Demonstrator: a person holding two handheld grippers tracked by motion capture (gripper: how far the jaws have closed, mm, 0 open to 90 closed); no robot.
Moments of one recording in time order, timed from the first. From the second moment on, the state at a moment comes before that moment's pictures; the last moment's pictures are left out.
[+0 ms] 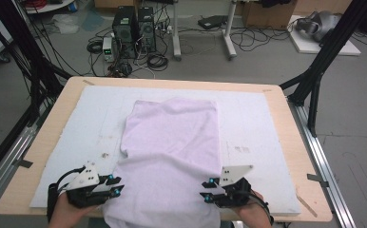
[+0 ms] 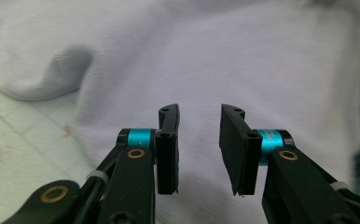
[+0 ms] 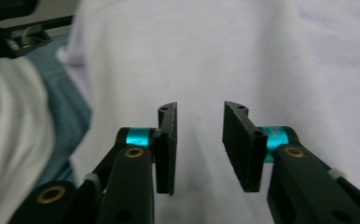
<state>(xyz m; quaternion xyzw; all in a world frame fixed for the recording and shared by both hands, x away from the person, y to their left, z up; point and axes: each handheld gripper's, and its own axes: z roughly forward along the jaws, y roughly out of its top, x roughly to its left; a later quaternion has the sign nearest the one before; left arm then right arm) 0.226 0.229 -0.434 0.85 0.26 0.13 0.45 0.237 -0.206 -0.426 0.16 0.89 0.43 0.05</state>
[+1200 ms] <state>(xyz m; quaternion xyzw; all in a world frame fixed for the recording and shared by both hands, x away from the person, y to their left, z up) 0.250 0.241 -0.449 0.84 0.32 0.14 0.42 0.258 -0.208 -0.444 0.18 0.90 0.39 0.05</state>
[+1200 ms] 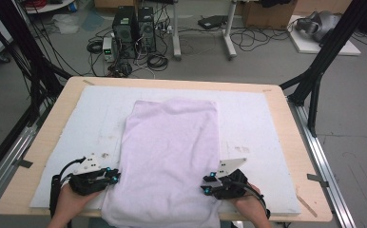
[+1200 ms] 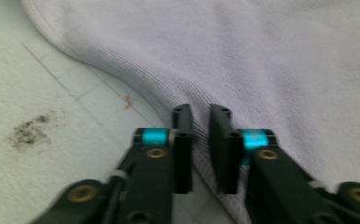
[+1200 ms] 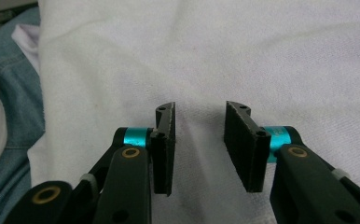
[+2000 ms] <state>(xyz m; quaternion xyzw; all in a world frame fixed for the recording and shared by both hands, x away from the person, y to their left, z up) 0.231 0.250 -0.449 0.83 0.34 0.14 0.42 0.226 -0.228 -0.446 0.17 0.90 0.40 0.04</state>
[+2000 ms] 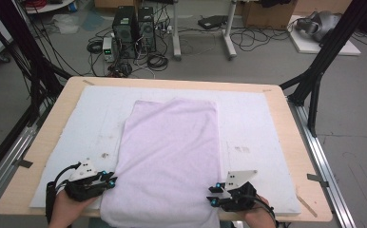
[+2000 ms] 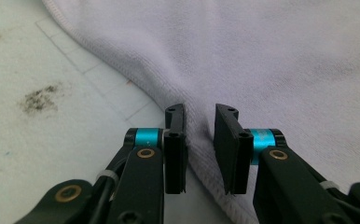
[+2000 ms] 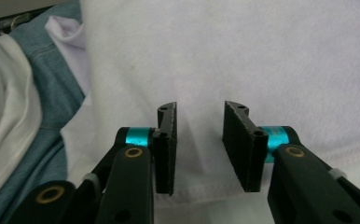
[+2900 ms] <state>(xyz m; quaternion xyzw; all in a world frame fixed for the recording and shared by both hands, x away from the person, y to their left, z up) 0.239 0.241 -0.440 0.84 0.32 0.13 0.43 0.240 -0.217 -0.433 0.12 0.90 0.42 -0.01</state>
